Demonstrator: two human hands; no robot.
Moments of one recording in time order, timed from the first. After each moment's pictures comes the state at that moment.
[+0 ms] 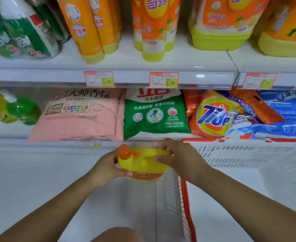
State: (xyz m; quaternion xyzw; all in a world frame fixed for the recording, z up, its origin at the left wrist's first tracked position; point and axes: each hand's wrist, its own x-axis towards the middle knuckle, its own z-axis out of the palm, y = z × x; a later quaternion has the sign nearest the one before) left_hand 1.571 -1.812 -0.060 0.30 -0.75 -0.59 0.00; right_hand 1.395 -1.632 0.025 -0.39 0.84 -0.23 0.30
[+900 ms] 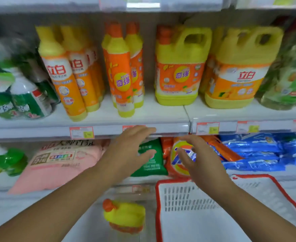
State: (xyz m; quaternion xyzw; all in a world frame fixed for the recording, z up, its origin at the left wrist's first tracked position) left_hand 1.447 -1.748 0.137 0.13 -0.96 -0.20 0.16; right_hand 1.323 -1.568 0.111 -0.36 0.84 -0.41 0.03
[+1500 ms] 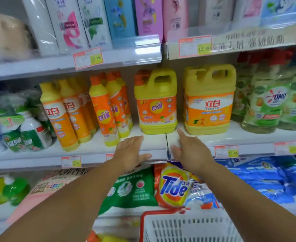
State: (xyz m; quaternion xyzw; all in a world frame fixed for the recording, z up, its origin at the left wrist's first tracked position) left_hand 1.329 -1.763 0.127 0.24 -0.97 -0.05 0.07; right_hand 1.199 -1.567 0.137 -0.42 0.87 -0.23 -0.04
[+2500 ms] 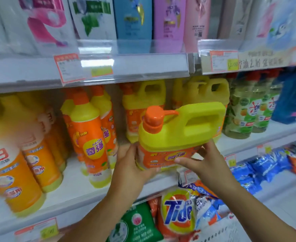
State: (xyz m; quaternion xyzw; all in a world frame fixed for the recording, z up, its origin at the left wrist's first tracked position) left_hand 1.320 -1.790 0.160 0.06 -0.84 -0.46 0.28; right_hand 1.248 -1.600 0.177 -0.27 0.71 -0.65 -0.02
